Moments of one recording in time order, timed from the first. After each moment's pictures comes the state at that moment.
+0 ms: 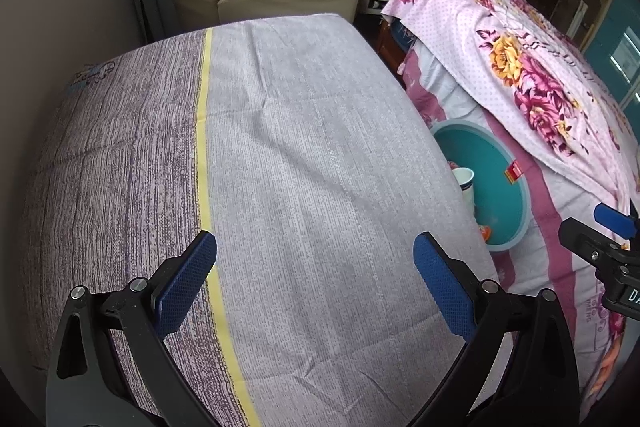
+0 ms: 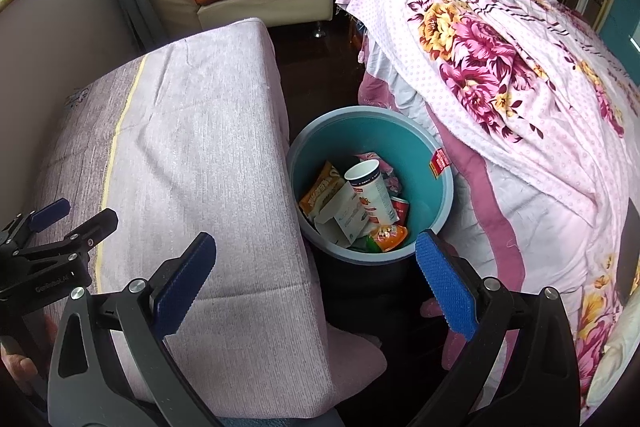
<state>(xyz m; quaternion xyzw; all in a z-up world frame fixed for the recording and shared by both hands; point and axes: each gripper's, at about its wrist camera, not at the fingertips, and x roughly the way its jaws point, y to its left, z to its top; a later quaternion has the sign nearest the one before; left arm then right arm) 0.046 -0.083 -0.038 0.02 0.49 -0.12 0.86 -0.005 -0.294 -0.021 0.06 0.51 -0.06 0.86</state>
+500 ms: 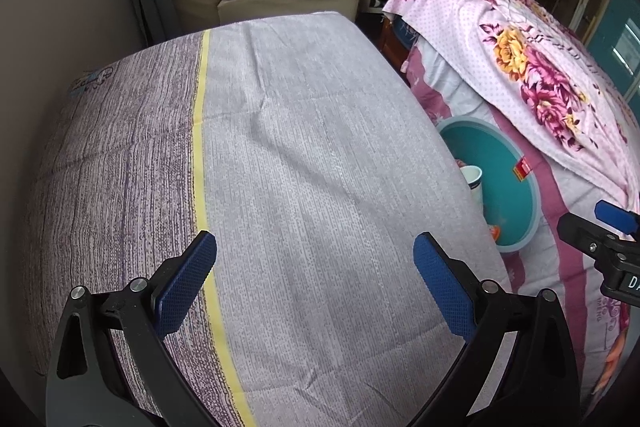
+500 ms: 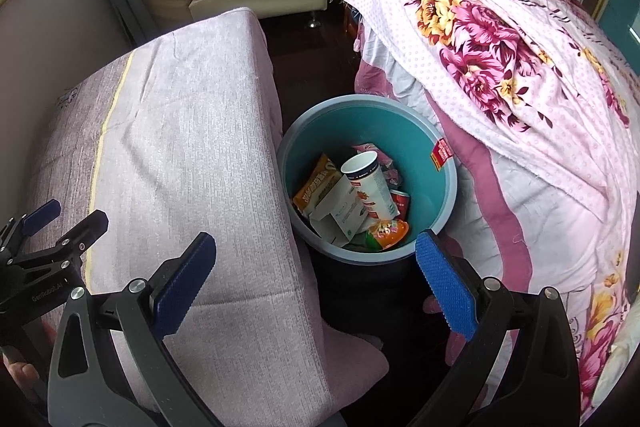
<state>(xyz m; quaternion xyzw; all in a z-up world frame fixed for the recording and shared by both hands) 0.051 -0.090 -0.047 0.03 0.49 -0.11 0.86 0.006 -0.305 -0.039 0.07 0.52 -0.07 0.85</state>
